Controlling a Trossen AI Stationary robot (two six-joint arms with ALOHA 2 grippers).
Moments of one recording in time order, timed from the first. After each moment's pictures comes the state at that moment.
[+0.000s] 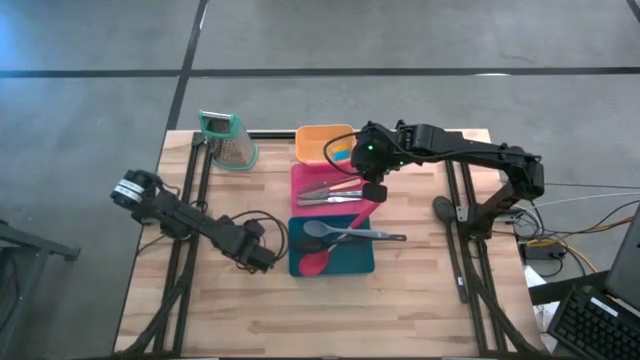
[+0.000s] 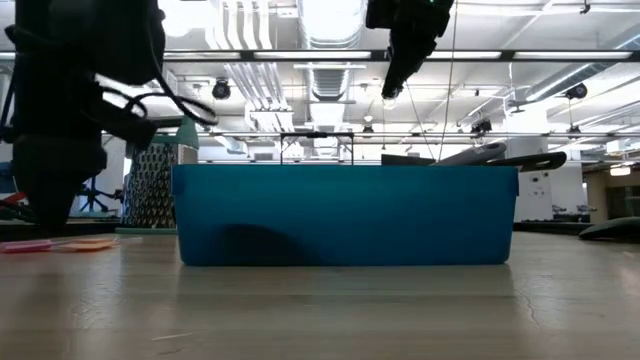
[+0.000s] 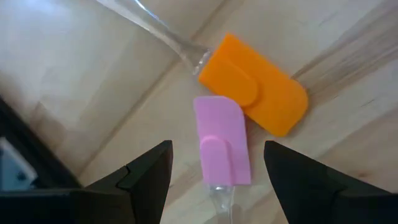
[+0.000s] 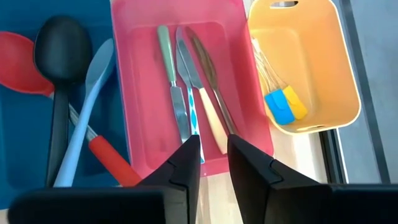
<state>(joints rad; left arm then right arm) -0.39 1.56 0.87 -1.07 -0.17 -1.18 -0.25 1.57 1.55 -1.01 0.06 -0.16</state>
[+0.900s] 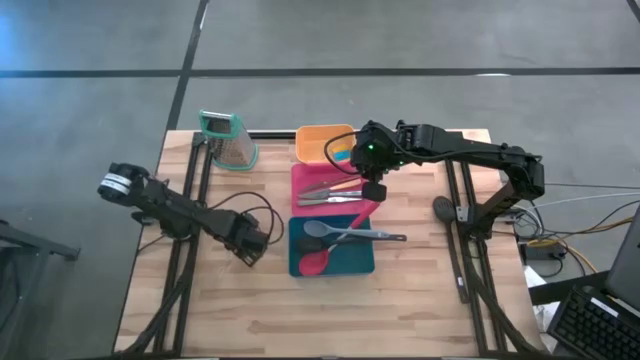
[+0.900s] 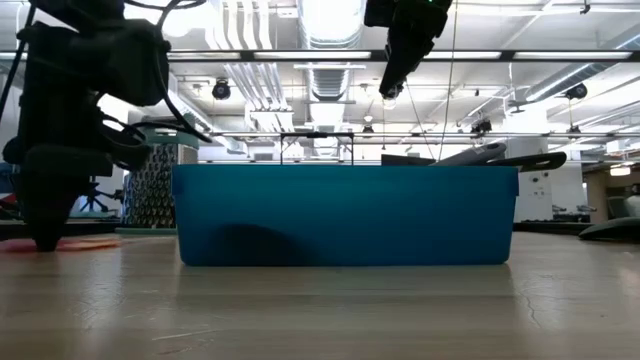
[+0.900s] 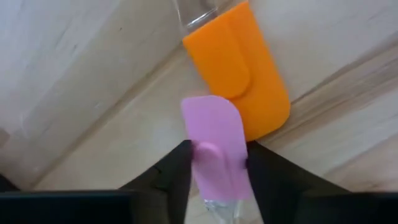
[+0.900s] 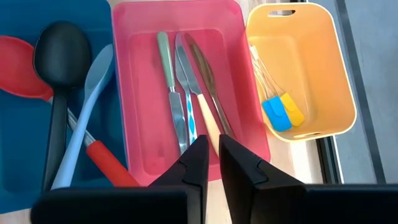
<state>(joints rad) -0.25 1.55 0.66 -0.88 -0.05 -1.12 -0.25 1.57 1.55 -0.99 0.06 -0.18</state>
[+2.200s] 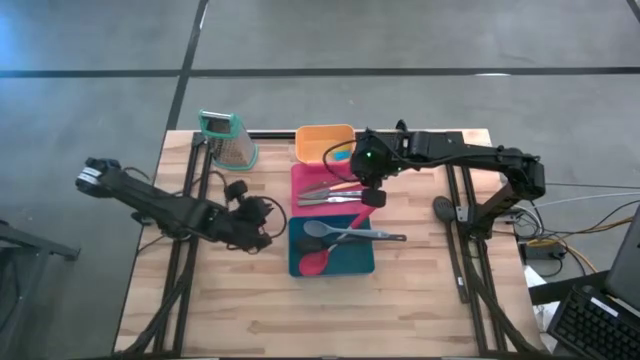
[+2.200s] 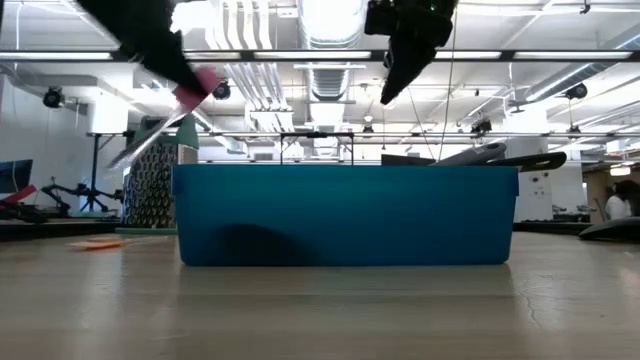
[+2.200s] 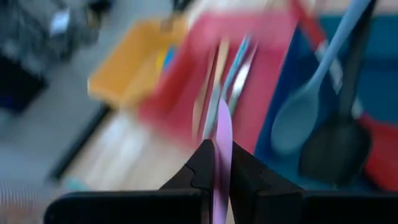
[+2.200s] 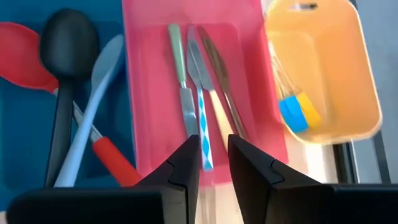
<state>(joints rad) -0.35 1.13 0.88 -0.66 -0.79 -0.44 -0.22 1.56 1.47 -0.93 0.05 -0.18</state>
